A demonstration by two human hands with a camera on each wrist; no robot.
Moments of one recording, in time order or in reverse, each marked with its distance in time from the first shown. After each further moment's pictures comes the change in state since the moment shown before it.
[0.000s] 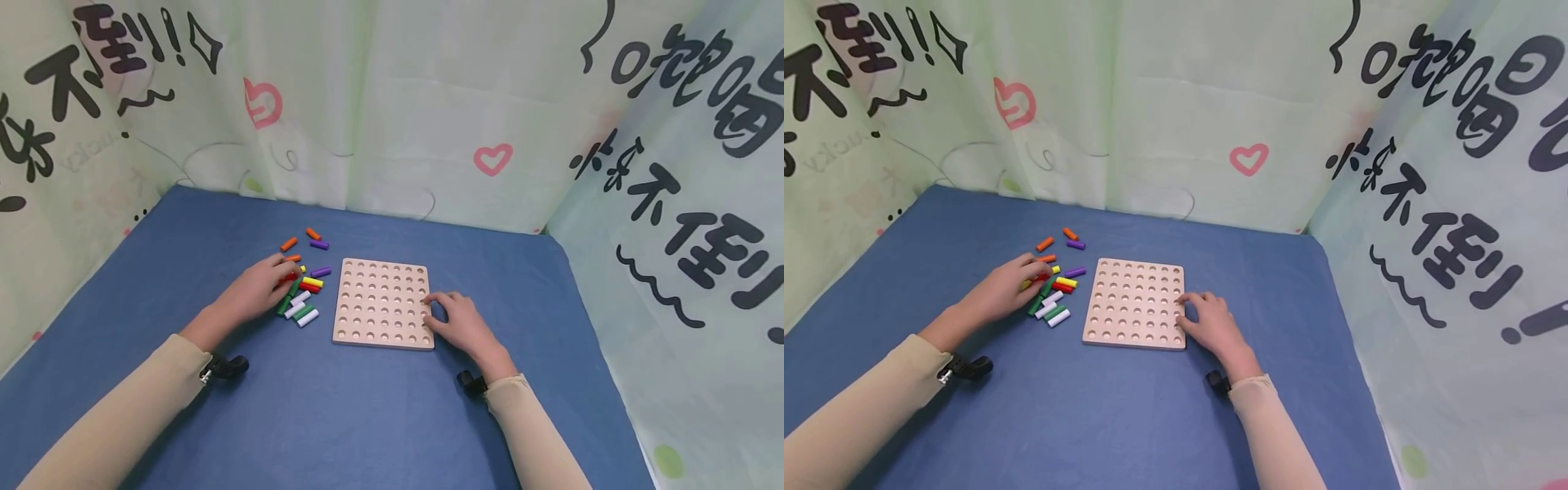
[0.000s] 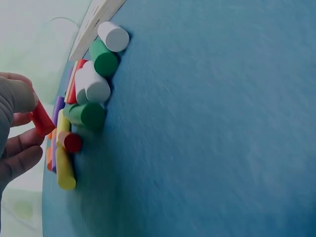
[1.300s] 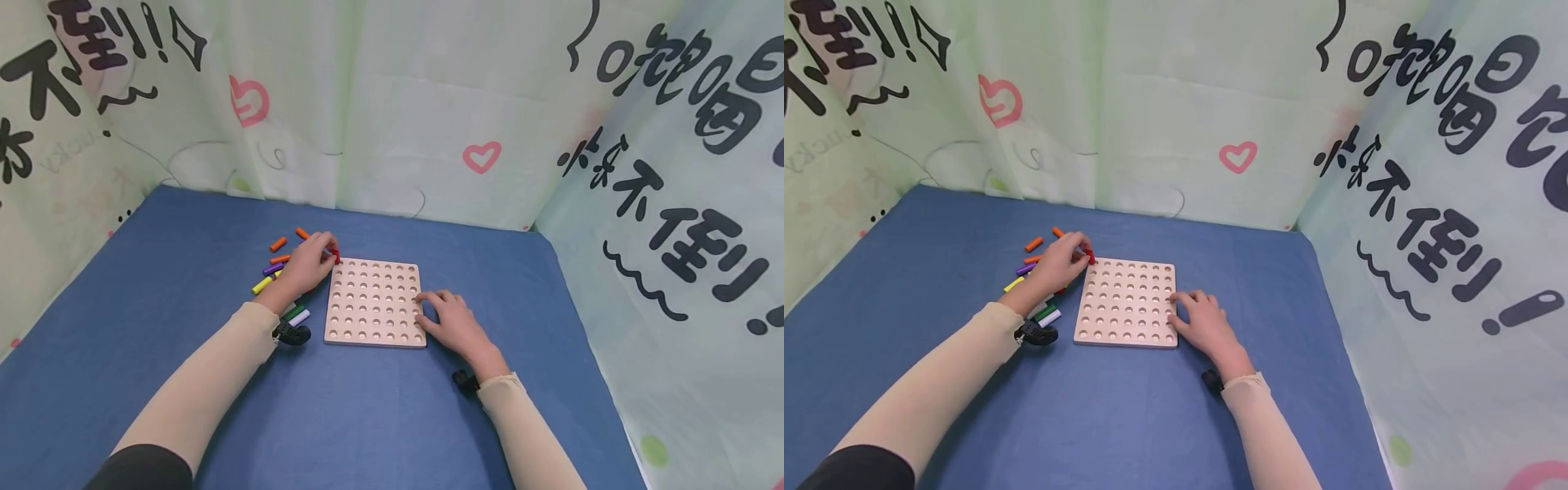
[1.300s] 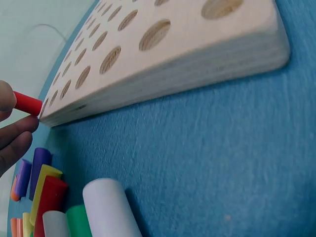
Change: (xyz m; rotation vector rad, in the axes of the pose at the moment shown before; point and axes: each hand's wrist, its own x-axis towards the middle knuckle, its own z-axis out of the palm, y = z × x) left_hand 0.089 0.042 0.045 -0.294 0.064 -0.137; right_hand -0.005 0.001 0.001 -0.088 0.015 -0.038
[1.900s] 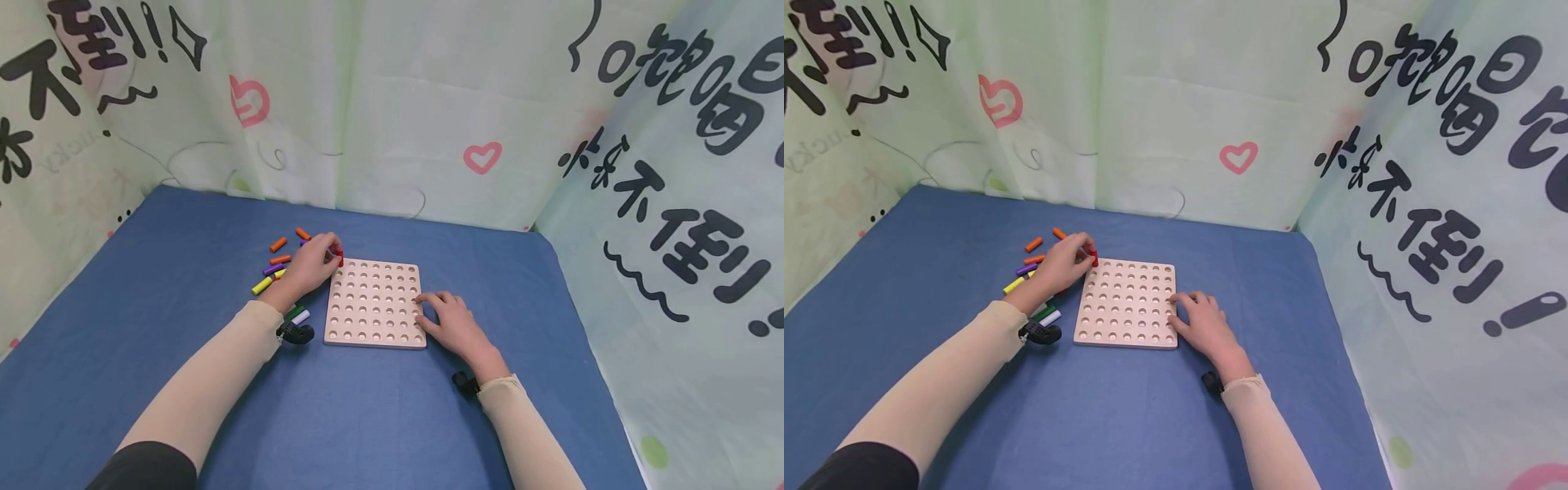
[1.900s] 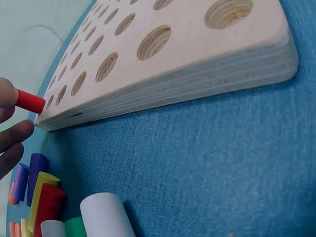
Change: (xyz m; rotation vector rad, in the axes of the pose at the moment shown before) left_hand 0.004 0.004 0.004 0.010 -0.007 -0.014; right_hand -0.001 -0.002 0.000 0.010 -0.002 0.007
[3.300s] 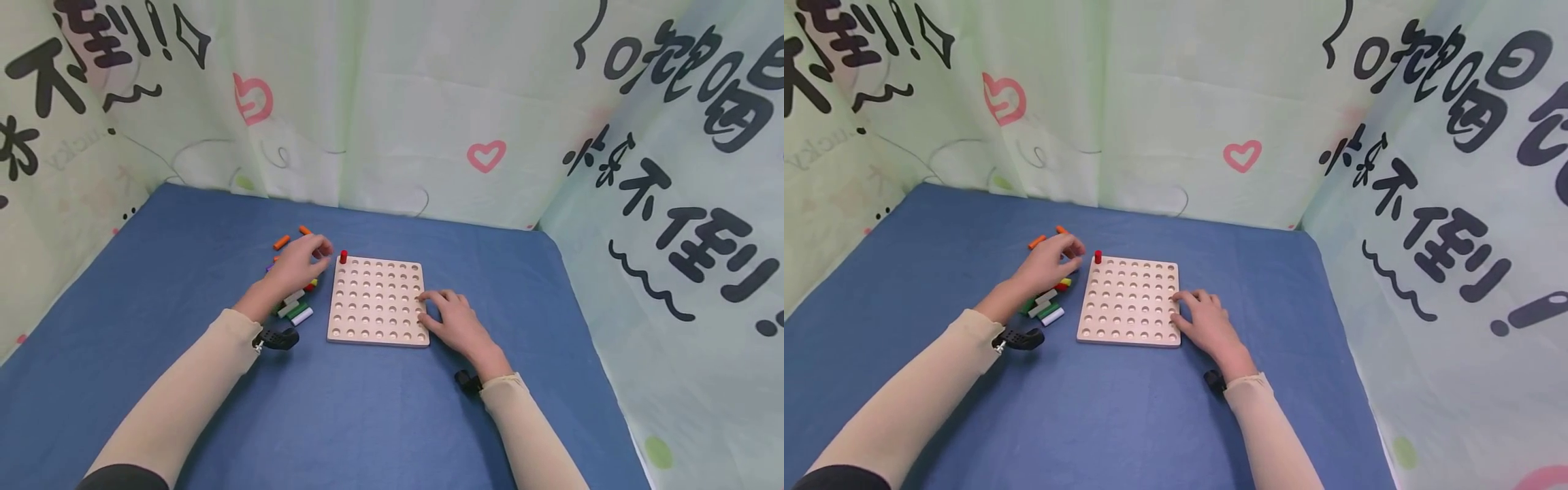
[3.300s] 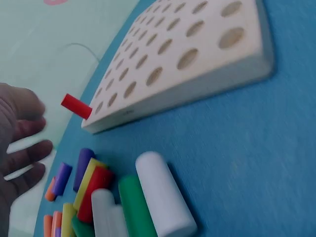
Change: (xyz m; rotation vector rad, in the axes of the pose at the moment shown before) left_hand -0.026 0.000 -0.030 -0.016 -0.066 0.009; right_hand 0.001 0.002 0.001 0.008 -0.008 -0.003
